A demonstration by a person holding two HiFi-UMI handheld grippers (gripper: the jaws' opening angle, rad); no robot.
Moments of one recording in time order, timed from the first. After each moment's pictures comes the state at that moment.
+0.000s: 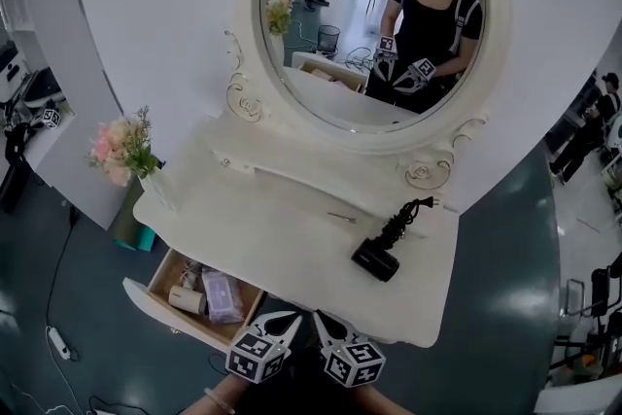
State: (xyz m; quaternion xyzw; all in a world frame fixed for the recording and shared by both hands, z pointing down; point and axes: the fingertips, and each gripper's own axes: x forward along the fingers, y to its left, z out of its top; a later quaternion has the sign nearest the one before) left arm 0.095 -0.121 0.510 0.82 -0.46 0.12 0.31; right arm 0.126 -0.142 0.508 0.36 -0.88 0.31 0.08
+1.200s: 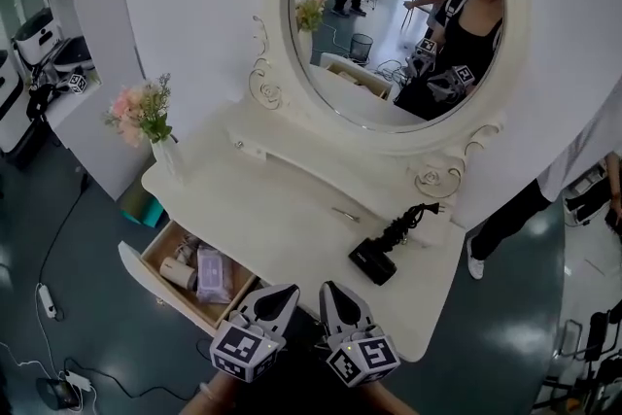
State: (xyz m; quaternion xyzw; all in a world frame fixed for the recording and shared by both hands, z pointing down) left arm 0.097 -0.149 0.415 0.80 -0.57 0.02 0.16; right arm 0.146 -0.181 0.397 0.32 -0.93 0.18 -0.04
